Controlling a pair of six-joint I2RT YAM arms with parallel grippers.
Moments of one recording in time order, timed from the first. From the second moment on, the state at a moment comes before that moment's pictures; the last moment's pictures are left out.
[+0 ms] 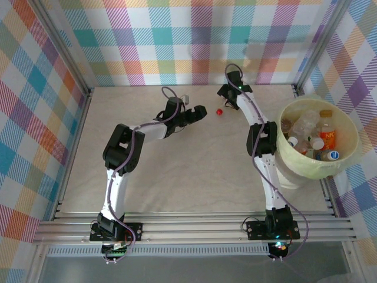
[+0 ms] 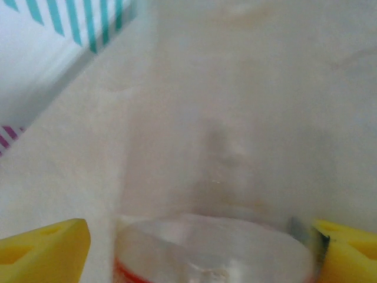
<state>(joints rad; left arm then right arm) -0.46 2.20 1.48 0.23 0.34 -0.77 0.22 2.75 2.62 -0.79 0.10 0.82</state>
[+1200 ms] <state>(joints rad) -0.63 1.44 0.97 0.12 0.11 -0.73 0.47 1.41 1.19 -0.31 -0.14 0.31</state>
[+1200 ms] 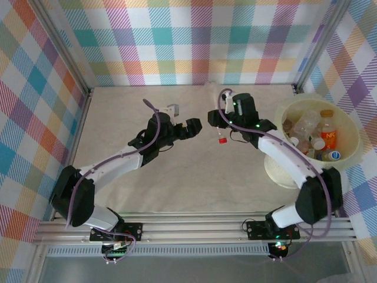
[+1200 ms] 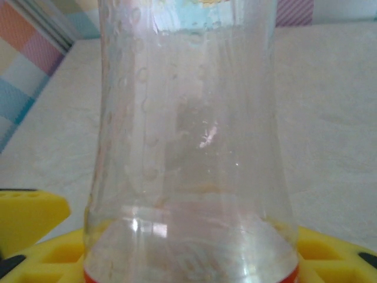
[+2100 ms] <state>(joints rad) -0.74 1.57 1.16 0.10 0.08 -0.72 -0.03 1.02 1.48 -0.84 0.41 0.02</state>
